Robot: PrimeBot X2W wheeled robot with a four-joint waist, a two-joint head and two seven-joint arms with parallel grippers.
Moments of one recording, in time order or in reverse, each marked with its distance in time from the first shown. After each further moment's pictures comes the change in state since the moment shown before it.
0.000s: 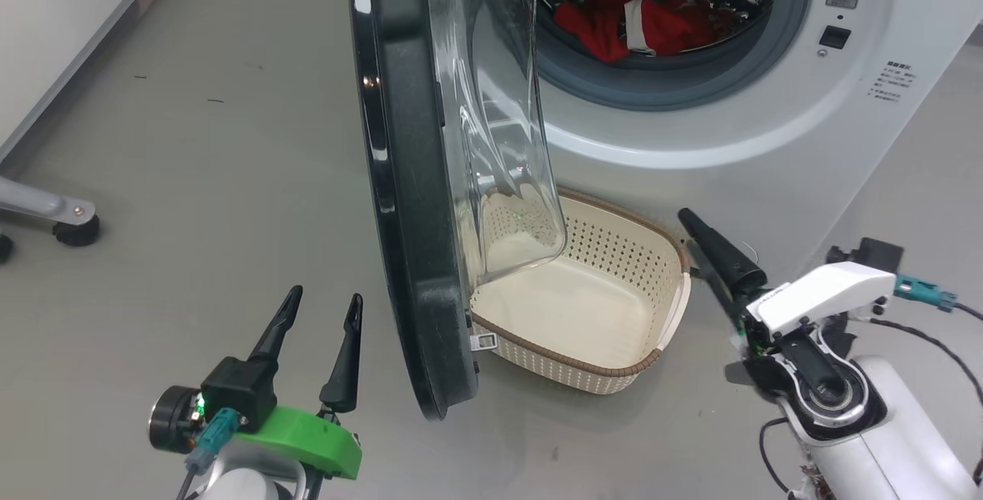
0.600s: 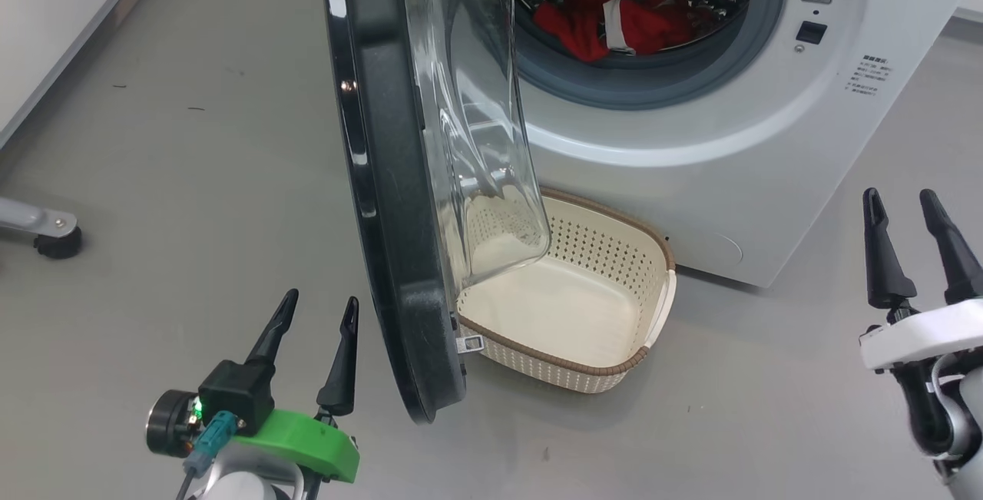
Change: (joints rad) left arm 0.009 0.002 0.009 -0.002 0.000 0.005 0.000; right arm 0.061 -0.319 0.034 0.026 -0.785 -0.044 -0.562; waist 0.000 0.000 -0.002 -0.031
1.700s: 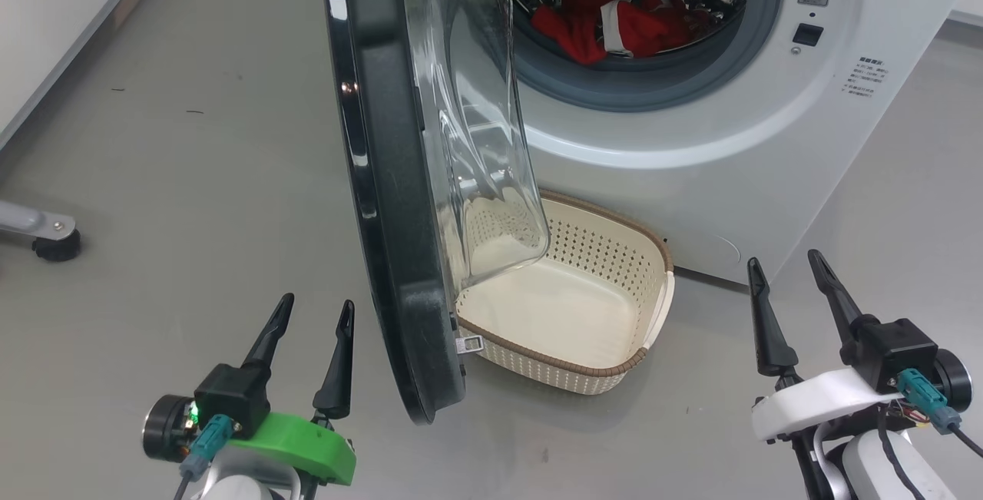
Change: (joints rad) left arm 0.009 0.000 0.011 0.001 0.000 0.000 0.000; right arm 0.139 0.228 -0.048 -0.107 -0.439 -0.186 0.077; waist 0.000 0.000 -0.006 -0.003
